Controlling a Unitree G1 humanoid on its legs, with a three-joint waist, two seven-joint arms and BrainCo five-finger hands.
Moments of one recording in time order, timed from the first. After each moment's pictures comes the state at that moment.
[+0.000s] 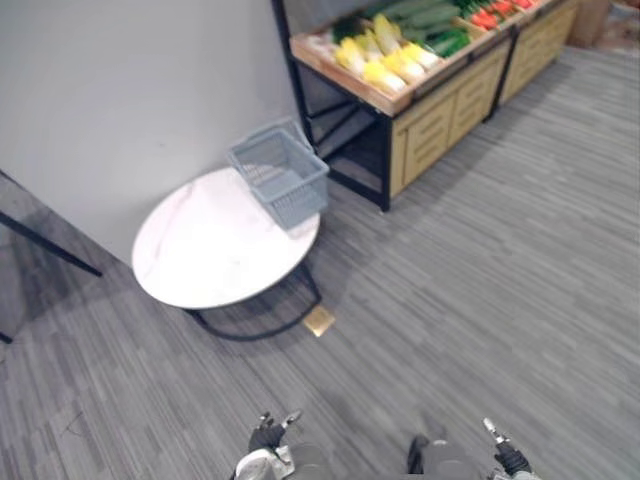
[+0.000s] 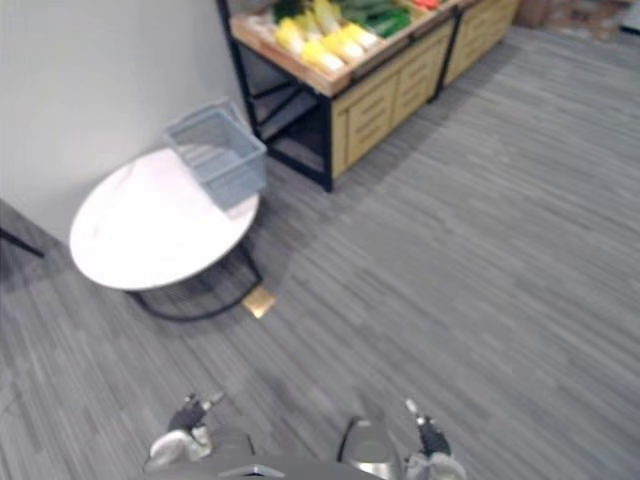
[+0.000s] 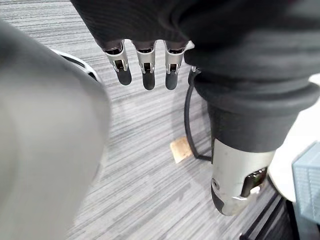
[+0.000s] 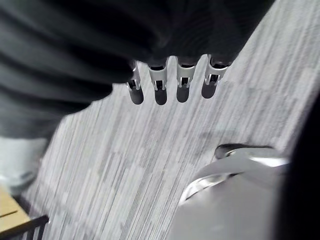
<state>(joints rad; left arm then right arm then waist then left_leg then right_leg) 0.04 0.01 0.33 1.13 -0.16 -0.19 0.06 0.06 -0.11 -0.34 1.16 0.08 -0.16 0.03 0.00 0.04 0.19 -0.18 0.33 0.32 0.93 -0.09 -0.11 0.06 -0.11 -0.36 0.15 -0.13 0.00</state>
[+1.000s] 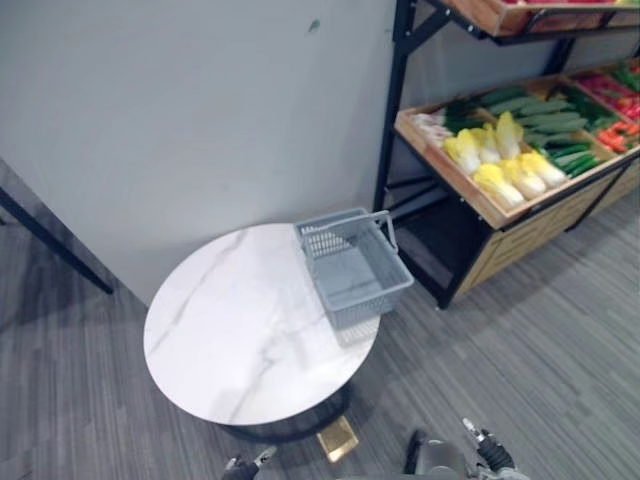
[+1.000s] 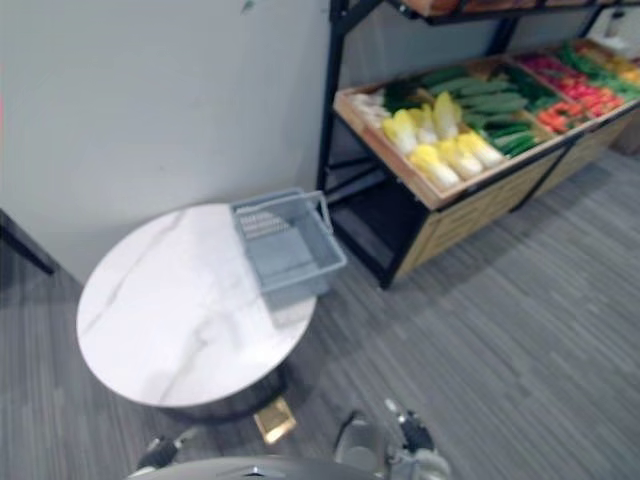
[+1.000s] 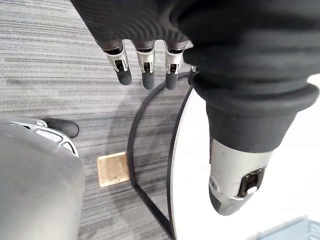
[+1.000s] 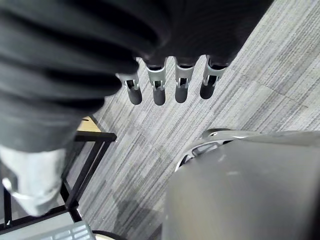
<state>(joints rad) 0.13 0.05 0.38 1.15 -0.14 -0.15 0.07 0.07 -0.08 -0.32 1.13 0.08 -0.18 0.03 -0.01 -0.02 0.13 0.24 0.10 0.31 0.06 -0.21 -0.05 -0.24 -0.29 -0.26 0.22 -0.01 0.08</state>
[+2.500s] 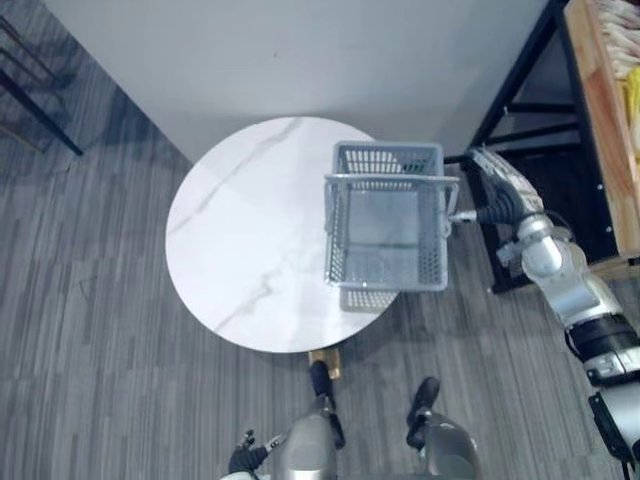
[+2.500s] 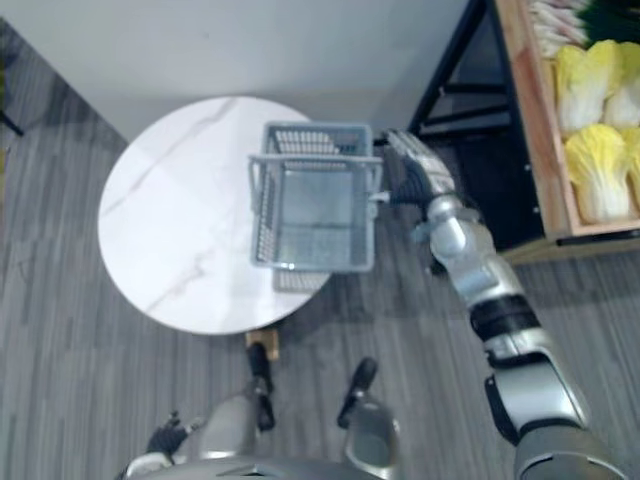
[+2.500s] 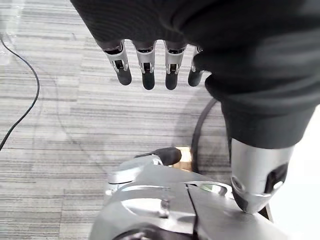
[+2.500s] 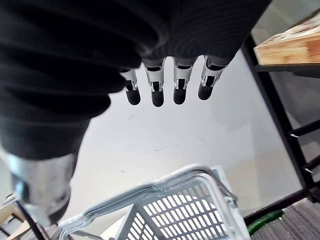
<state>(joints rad) 0.13 0.14 0.07 1.11 -0.13 -0.19 0.11 -0.70 -0.67 0.31 0.45 -0.43 -0.22 -0.12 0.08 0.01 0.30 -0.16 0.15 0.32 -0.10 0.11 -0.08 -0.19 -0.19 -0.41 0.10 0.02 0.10</state>
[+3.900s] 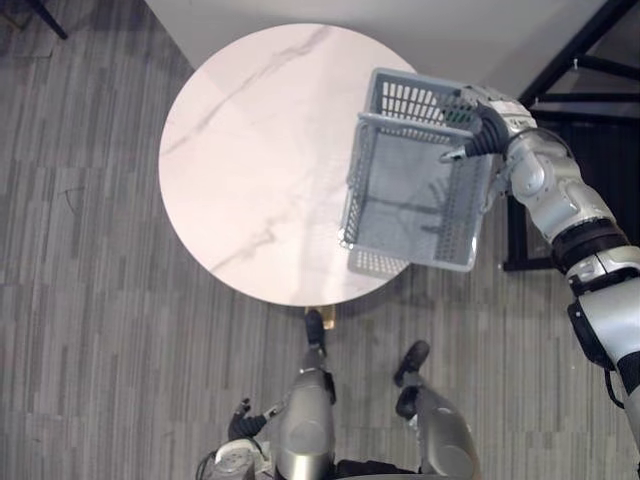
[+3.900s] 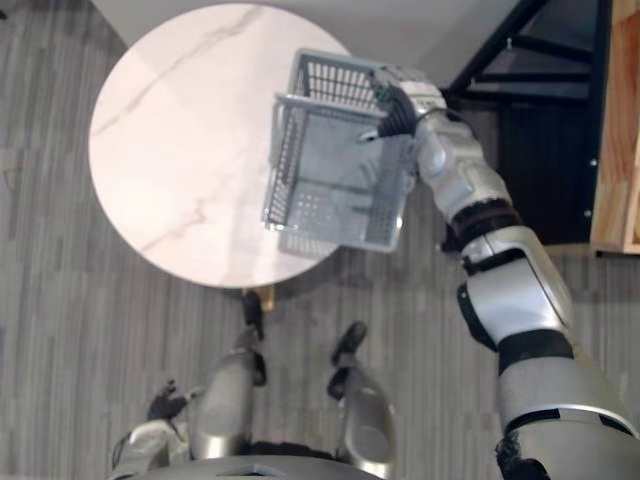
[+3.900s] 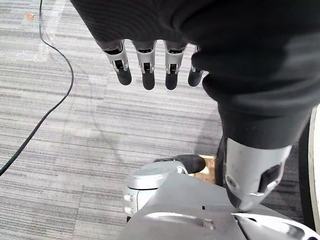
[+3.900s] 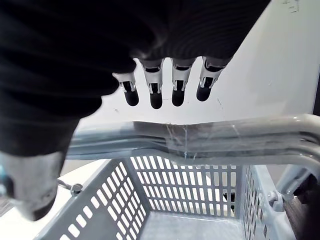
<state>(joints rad) 0.03 0.16 0.06 1.10 -0.13 -0.19 0.18 -1.17 -0.57 0.44 0.96 -0.55 -0.17 -0.10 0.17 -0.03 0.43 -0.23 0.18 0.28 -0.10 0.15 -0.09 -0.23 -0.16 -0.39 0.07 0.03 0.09</state>
